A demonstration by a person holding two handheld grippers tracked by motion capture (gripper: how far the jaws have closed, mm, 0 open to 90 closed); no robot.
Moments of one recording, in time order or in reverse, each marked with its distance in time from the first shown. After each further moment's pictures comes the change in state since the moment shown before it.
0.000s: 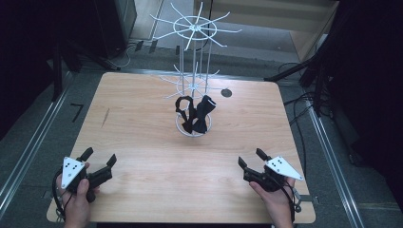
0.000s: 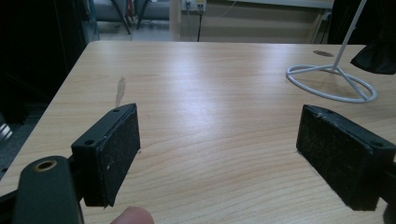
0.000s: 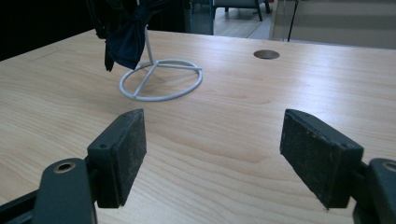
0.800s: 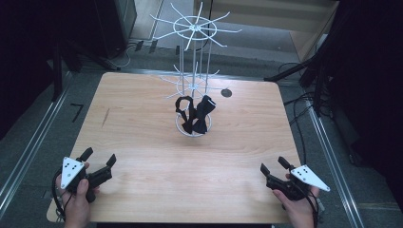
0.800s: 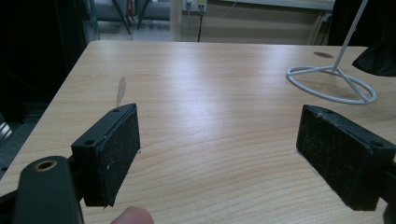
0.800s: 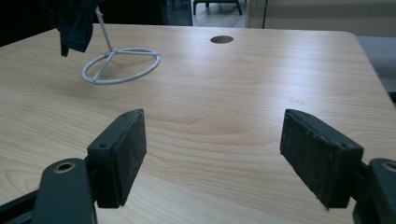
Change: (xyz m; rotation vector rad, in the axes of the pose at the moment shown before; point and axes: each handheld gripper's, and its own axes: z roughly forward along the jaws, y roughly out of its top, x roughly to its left) left arm 0.000 0.000 0.000 -0.002 0.001 -0.005; right arm -0.050 -0.018 -0.044 0.011 -0.071 0.039
